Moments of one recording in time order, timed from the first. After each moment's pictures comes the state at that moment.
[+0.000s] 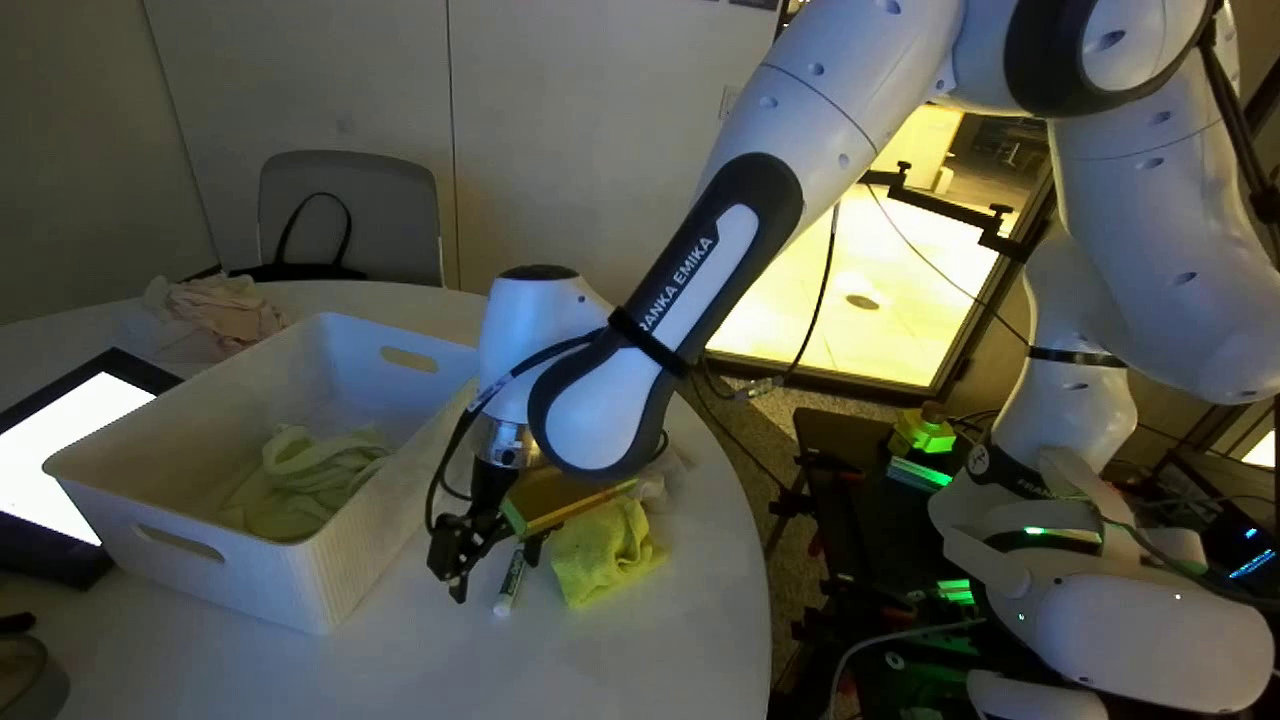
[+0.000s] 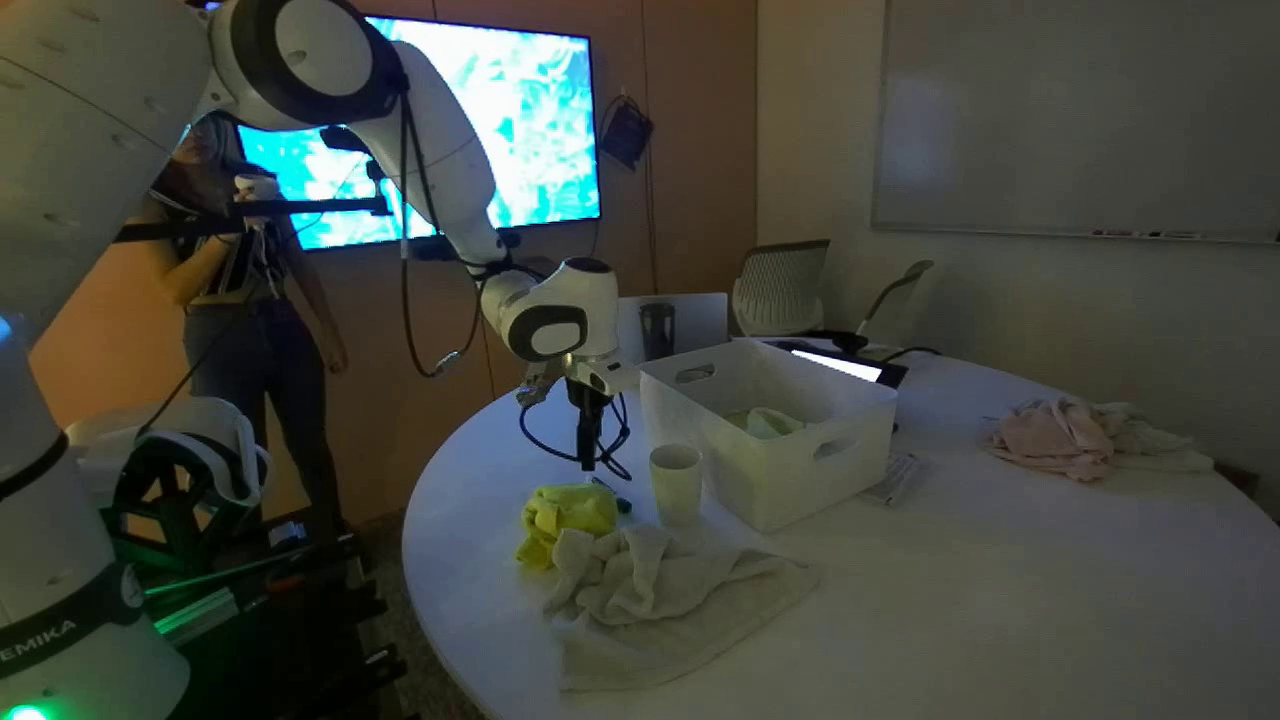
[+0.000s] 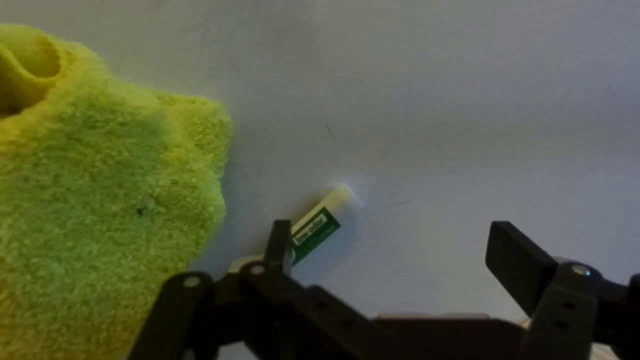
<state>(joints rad) 0.23 0.68 0.07 -1.97 0.34 2.74 0.60</state>
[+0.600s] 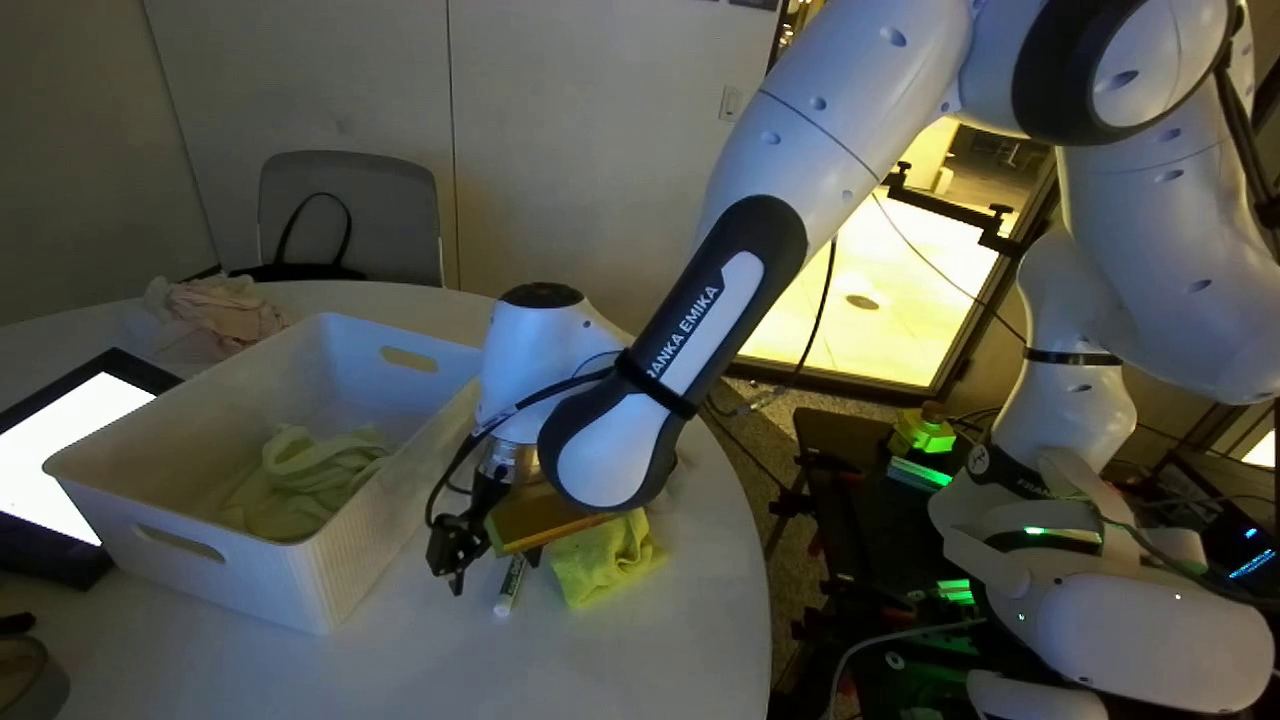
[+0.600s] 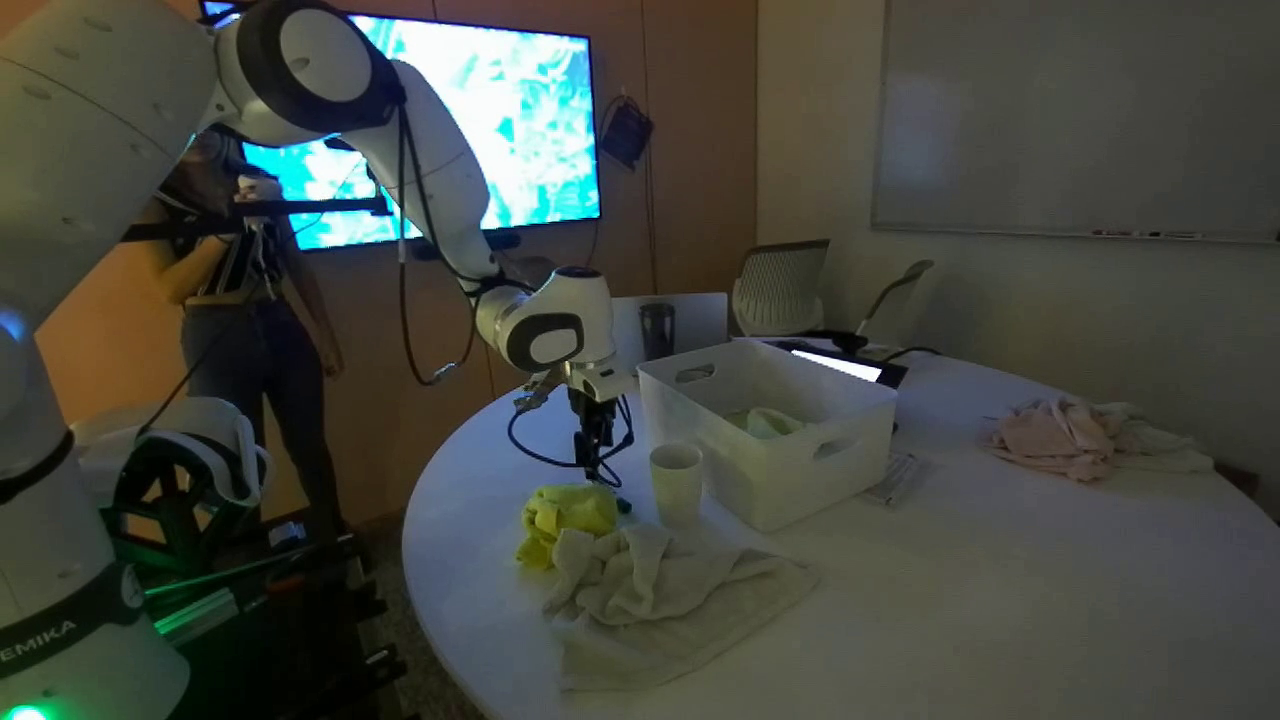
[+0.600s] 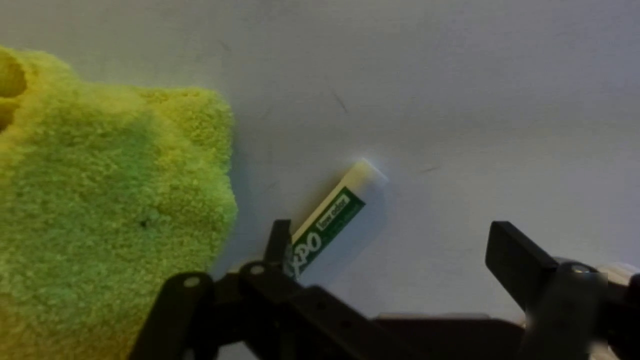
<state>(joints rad) 0.35 0.72 -0.05 -1.97 0.30 2.79 0.82</state>
